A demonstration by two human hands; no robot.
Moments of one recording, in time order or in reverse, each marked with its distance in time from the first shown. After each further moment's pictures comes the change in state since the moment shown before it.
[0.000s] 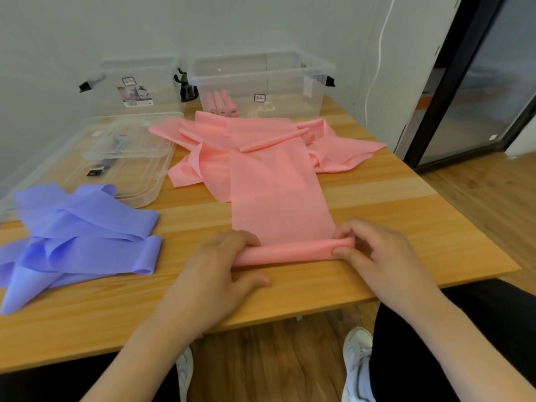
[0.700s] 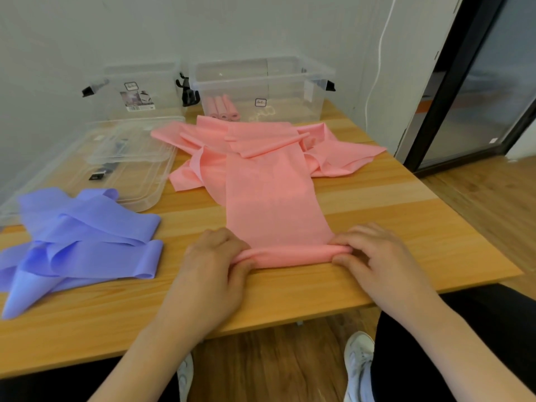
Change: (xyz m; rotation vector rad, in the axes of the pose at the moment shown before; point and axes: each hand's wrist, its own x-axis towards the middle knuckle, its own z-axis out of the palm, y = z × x) left_hand 0.002 -0.004 0.002 0.134 0.131 0.013; right_hand 0.002 0.000 0.004 -0.129 -0.006 -0.082
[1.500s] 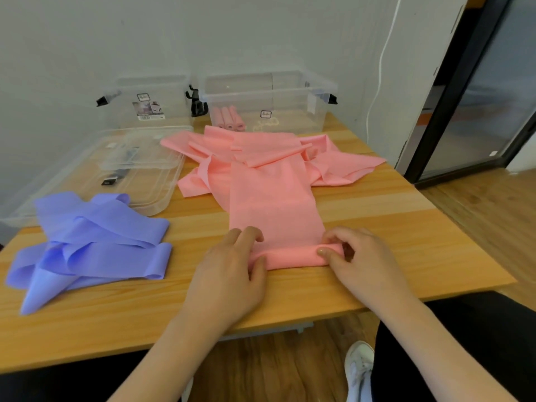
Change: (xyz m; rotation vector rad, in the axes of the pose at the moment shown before) left_hand 0.006 0.021 0.004 -0.031 -0.003 -0.089; right_hand 0.012 -0.017 0.008 0.084 0.025 0.182
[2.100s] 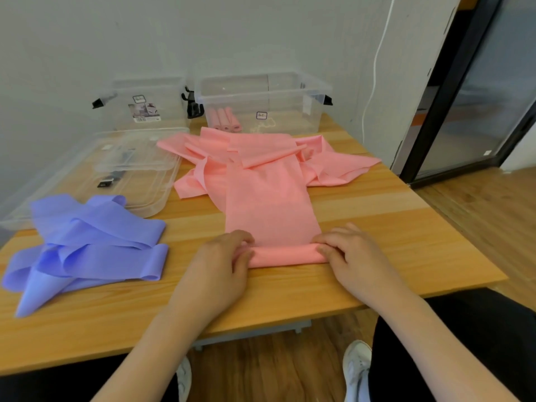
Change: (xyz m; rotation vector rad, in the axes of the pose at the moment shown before) left_hand 0.007 -0.015 -0.003 -0.043 -0.001 0.000; right_hand 0.007 0.011 0.005 -0.049 -0.034 -0.158
